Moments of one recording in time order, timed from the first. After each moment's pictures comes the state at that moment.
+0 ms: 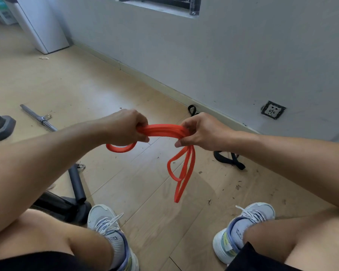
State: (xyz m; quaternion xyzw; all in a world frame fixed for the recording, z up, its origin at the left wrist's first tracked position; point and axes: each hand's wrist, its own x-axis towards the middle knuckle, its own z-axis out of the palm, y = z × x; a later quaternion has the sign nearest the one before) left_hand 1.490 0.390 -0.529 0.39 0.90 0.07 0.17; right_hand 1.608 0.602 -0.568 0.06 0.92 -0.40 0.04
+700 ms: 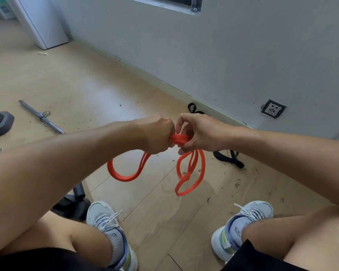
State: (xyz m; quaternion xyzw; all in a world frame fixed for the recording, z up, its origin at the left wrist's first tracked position) left_hand 1.530 0.434 -0.531 0.48 0.85 0.04 0.22; right_hand 1.611 0.595 -0.559 0.04 0.92 -0.37 0.12
